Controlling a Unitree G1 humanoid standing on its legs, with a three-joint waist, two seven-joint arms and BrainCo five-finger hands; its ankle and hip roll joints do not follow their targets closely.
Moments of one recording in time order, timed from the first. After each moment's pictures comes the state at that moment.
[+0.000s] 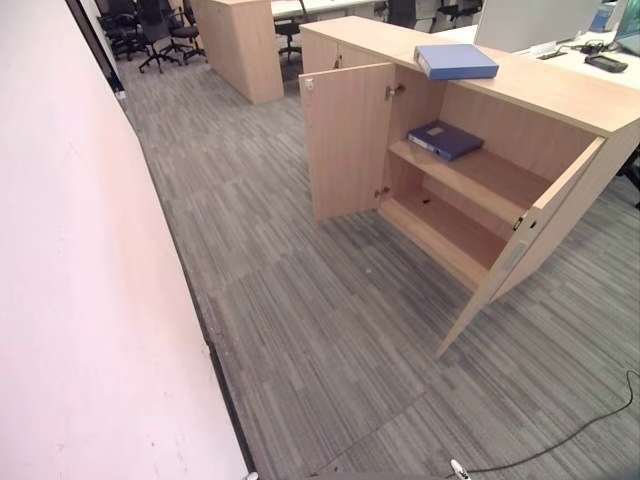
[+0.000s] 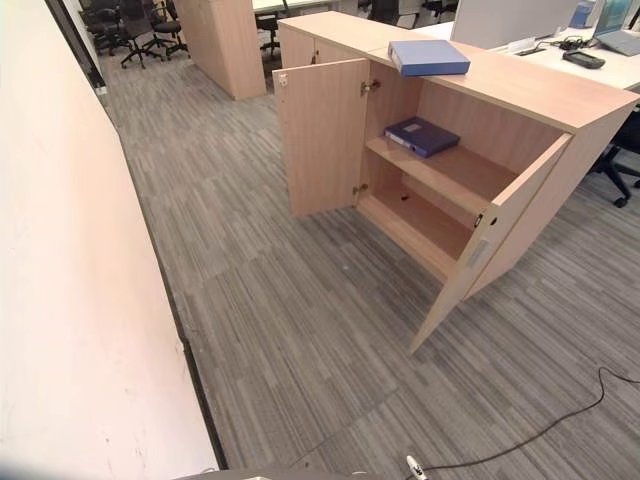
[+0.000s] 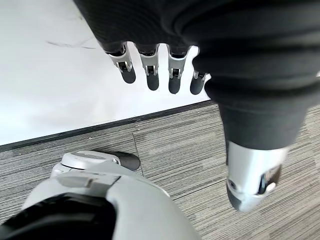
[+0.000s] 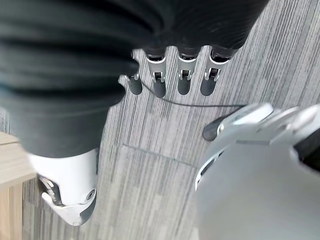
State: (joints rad) left arm 0.12 0.17 -0.07 1.26 -0.38 -0.07 0.05; right arm 0.09 -0.20 -0.04 1.30 0.76 -0.02 0.04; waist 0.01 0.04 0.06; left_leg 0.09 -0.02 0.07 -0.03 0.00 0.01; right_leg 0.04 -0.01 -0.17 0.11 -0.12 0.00
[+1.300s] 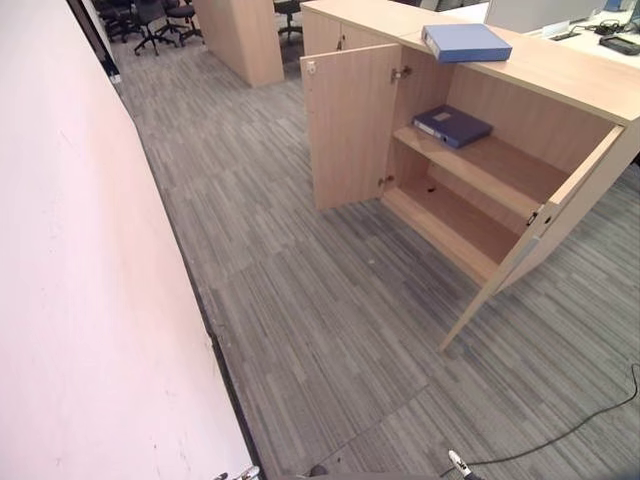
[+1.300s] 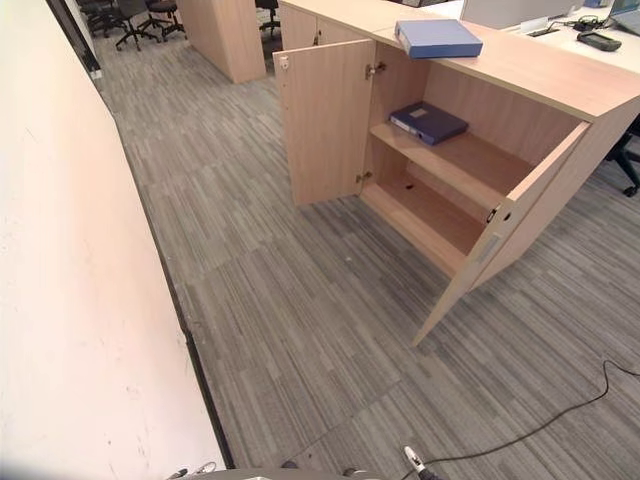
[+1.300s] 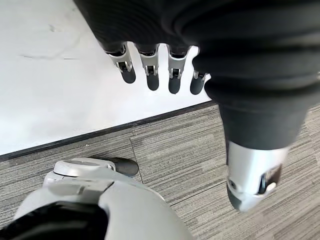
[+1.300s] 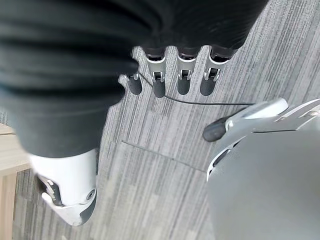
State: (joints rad) left arm 0.11 0.16 -0.07 1.25 -0.35 -0.09 0.05; right arm 0.06 -0.20 -0.04 1.31 0.72 -0.03 0.04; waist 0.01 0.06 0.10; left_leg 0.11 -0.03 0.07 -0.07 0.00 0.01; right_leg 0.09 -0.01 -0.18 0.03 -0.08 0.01
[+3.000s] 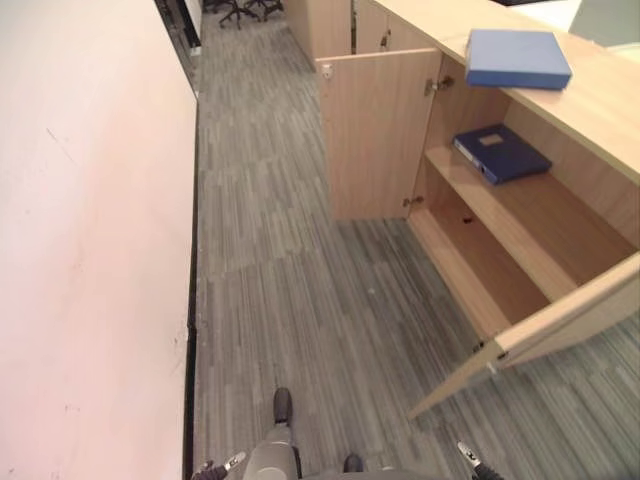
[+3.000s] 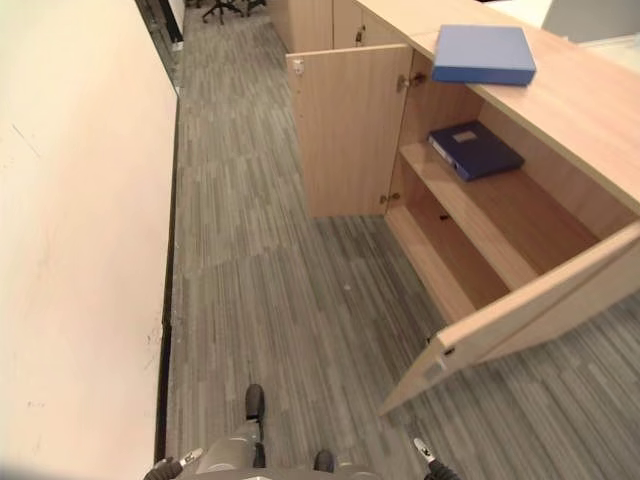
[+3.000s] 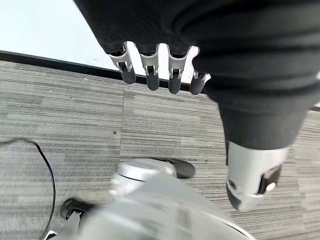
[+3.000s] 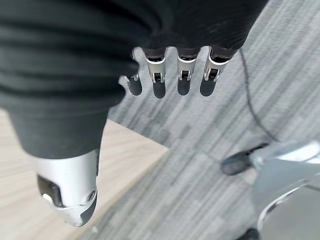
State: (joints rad) left arm 0.07 0.19 -0.03 1.30 -0.38 -0.12 0.12; right arm 0.00 -0.24 -0.04 1.38 0.71 -0.03 0.04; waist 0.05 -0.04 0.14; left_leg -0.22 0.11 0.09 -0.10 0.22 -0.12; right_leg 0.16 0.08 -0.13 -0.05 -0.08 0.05
